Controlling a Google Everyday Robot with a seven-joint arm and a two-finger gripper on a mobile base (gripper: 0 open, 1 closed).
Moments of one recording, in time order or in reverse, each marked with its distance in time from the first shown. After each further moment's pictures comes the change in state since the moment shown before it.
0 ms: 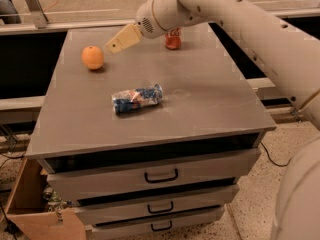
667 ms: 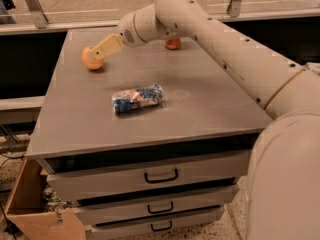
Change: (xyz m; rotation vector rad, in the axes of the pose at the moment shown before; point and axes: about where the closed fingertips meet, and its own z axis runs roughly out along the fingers) arm -0.010 0.008 0.070 -0.049 -0.103 -0.027
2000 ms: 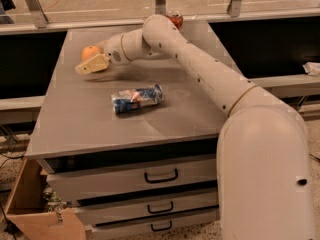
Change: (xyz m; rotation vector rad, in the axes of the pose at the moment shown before) arm 0.030 0.028 0.083 -0.201 -0.104 -0.012
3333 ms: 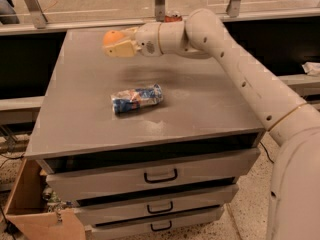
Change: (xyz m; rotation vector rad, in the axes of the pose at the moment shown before) arm -0.027 0.004 -0.106 0.002 -0.167 -0.021
